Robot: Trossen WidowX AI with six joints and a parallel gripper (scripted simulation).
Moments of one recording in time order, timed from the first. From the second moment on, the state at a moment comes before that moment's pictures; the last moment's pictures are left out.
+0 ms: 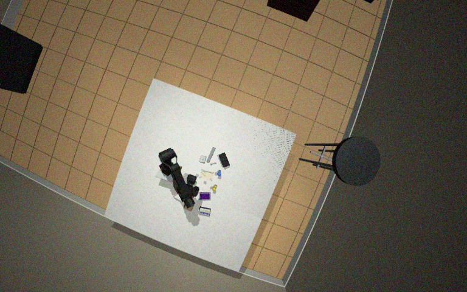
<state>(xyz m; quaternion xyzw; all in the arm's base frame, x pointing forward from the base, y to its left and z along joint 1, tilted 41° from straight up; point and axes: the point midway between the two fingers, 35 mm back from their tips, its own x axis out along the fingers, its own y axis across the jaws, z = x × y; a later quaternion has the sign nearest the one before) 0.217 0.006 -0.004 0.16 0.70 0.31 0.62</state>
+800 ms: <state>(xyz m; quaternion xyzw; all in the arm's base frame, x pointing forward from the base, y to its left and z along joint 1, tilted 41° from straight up) 0.213 0.027 -0.030 0.17 0.70 0.31 0.62</state>
